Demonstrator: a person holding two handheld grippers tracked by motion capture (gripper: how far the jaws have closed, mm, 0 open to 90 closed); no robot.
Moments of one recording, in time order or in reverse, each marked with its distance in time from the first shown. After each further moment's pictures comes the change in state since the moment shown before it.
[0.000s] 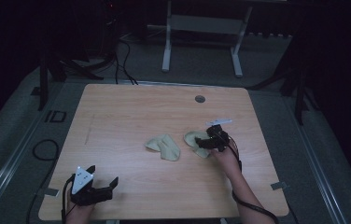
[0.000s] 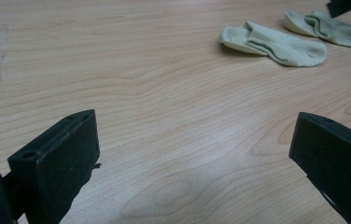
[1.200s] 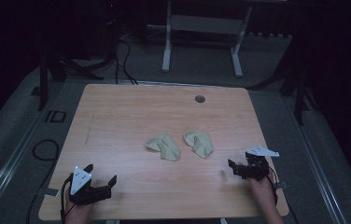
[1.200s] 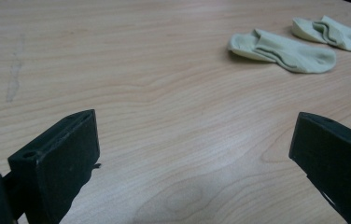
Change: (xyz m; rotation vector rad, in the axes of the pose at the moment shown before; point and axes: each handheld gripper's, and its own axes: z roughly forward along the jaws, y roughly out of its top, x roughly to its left) left arm 0.002 0.001 -0.002 -0.036 0.034 0.005; right arm -0.047 -0.112 -0.091 -0.133 -0.082 0.059
